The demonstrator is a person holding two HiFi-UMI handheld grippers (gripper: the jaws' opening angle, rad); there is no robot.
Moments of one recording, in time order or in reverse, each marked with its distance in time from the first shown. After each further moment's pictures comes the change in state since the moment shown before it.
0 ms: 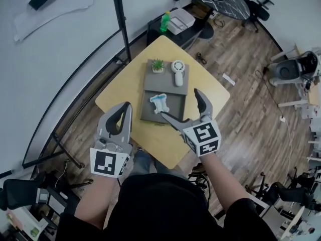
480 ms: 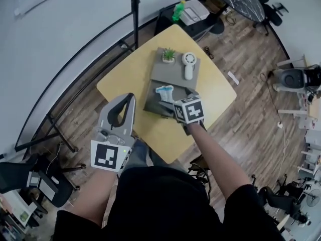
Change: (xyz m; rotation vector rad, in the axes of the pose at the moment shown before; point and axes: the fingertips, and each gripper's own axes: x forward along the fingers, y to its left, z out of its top) left arm -0.006 0.020 -0.042 -0.040 0.080 0.058; right arm 0.114 0.007 -0.134 0.180 0.494 0.124
